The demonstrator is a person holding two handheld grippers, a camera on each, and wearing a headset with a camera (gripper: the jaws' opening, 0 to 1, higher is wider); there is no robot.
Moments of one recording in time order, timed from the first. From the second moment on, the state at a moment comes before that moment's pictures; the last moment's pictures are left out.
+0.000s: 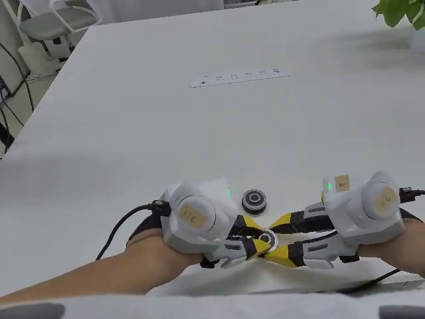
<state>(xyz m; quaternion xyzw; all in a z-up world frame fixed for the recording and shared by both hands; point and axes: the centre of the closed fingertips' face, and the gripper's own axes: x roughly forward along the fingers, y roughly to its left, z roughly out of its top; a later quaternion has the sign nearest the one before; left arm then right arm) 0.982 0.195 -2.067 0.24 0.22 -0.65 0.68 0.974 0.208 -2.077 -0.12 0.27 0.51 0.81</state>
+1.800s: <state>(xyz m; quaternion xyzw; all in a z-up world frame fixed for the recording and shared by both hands) 0.980 0.195 -2.065 0.24 0.22 -0.65 0.68 0.968 0.193 -2.079 -0.10 0.29 0.49 0.81</state>
